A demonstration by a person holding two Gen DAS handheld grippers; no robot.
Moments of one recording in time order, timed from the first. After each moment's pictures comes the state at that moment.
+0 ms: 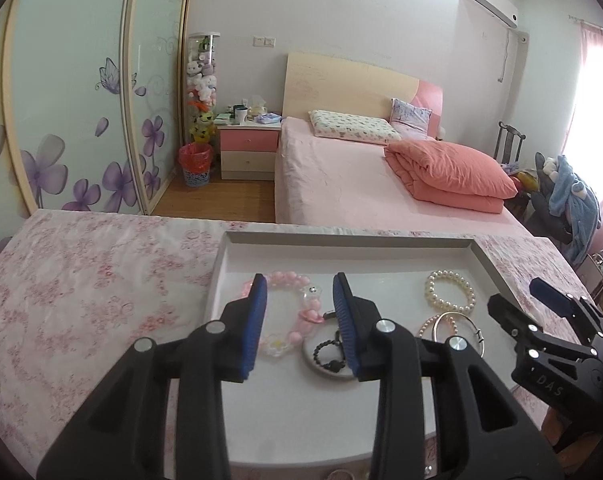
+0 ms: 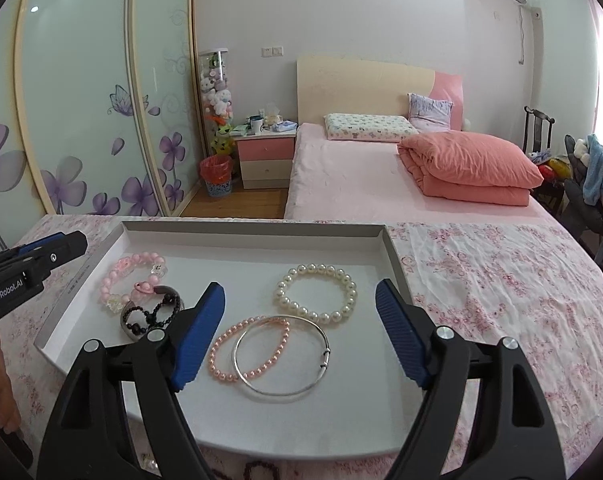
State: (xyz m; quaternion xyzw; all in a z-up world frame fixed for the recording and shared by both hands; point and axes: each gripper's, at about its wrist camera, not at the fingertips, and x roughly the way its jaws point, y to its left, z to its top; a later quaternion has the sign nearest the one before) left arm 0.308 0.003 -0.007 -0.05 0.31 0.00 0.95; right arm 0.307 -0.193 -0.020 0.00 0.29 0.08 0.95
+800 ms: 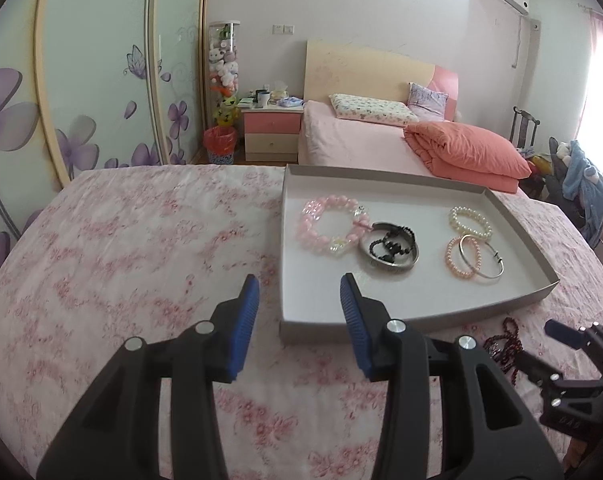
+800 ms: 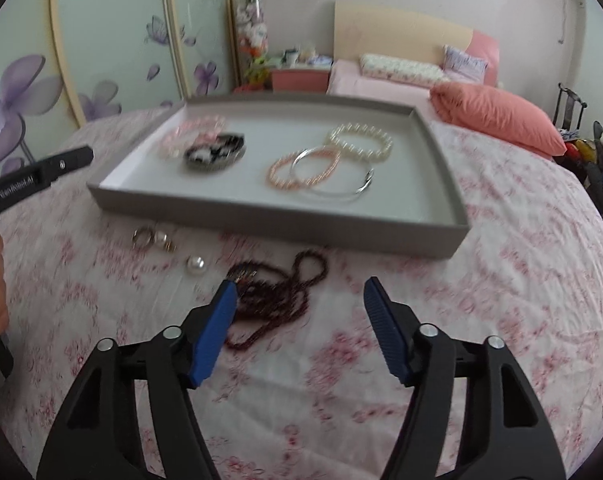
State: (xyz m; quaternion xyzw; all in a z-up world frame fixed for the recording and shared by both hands) left arm 0.220 0.038 -0.030 -0.04 0.34 0.03 0.94; right arm 0.218 -0.181 -0.067 -0.05 0.40 0.14 0.90
